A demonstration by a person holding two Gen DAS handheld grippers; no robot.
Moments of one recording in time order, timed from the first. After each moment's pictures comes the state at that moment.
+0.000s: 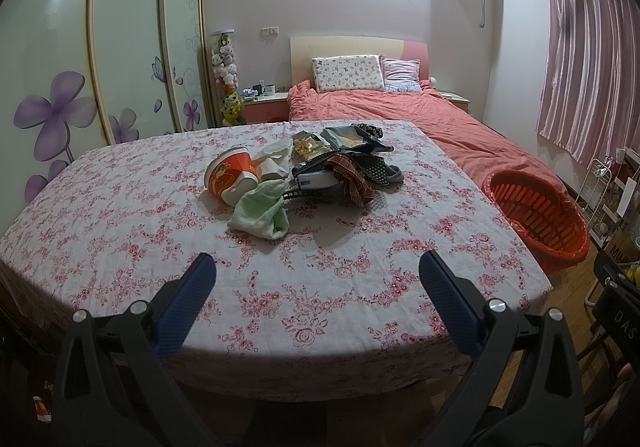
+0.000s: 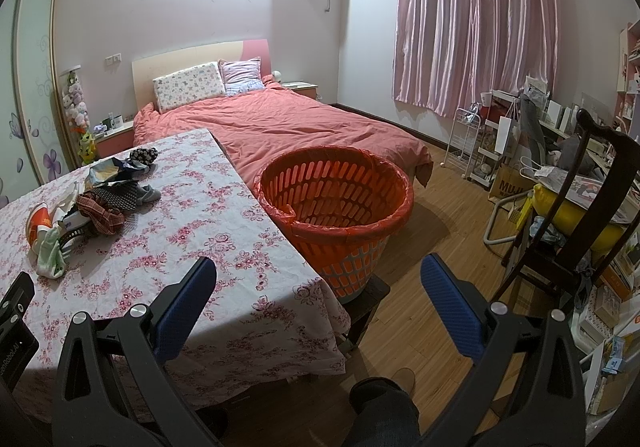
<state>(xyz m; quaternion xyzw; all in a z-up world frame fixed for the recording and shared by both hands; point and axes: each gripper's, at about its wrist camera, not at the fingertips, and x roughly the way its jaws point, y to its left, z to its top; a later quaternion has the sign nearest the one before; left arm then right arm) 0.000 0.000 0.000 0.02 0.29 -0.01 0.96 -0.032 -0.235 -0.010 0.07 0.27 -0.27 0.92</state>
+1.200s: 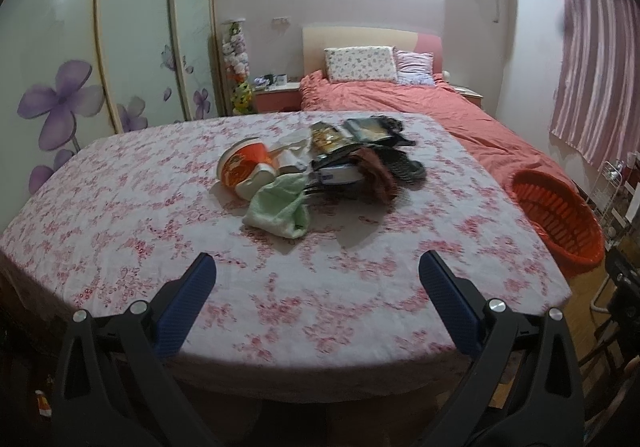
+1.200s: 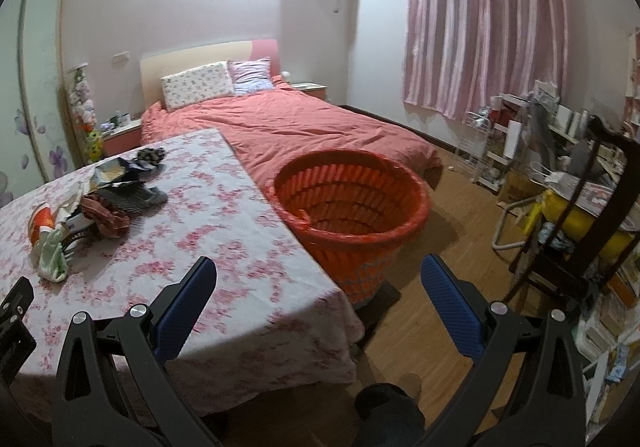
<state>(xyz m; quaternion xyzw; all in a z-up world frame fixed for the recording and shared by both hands) 0.023 0.025 -0.010 0.01 0.30 0.02 0.95 -0.014 -0.234 -0.012 0.06 0.27 -0.24 0.93</state>
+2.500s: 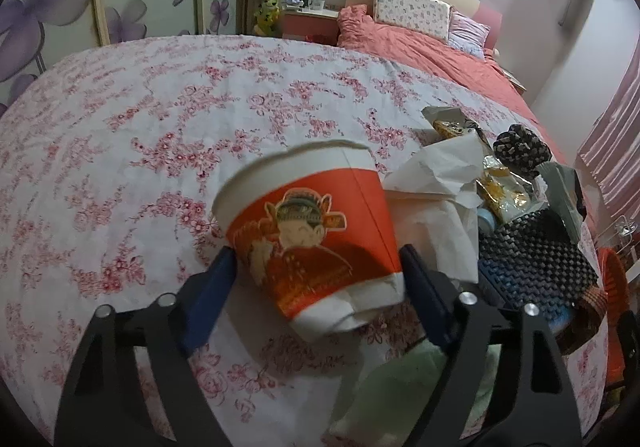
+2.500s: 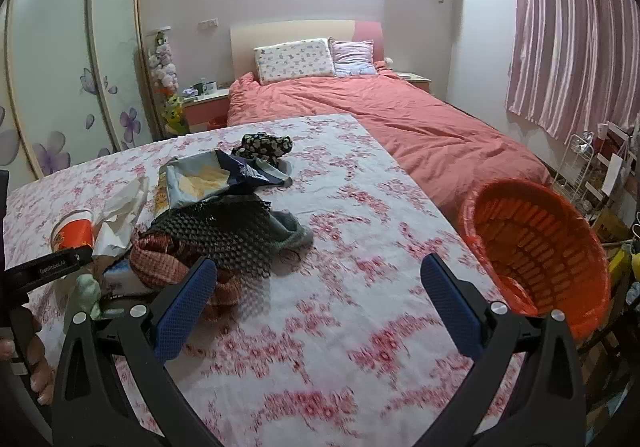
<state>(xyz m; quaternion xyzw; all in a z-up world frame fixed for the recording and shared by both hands) 0.262 0.150 -0.074 -0.10 0.43 0.03 0.90 0.161 -0.152 -0.028 0.04 0.31 -0.08 0.95</state>
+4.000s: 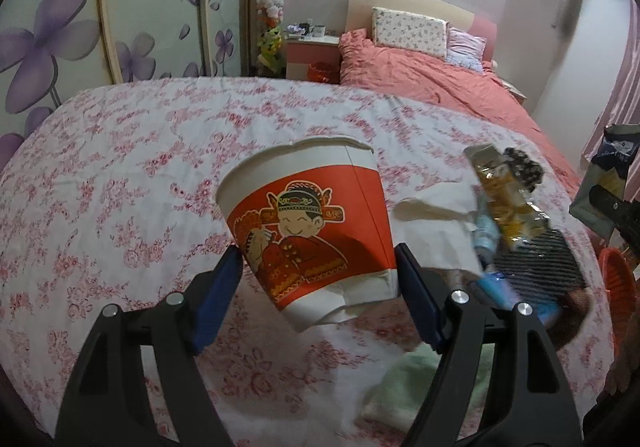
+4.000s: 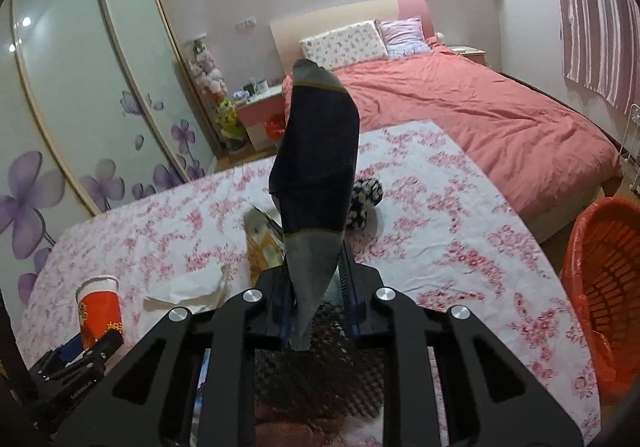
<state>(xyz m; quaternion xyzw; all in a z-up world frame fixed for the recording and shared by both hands) 0.245 0.157 -0.036 -0.07 0.39 0.04 0.92 0.242 -0.144 0.000 0.13 0.32 0.02 0.94</state>
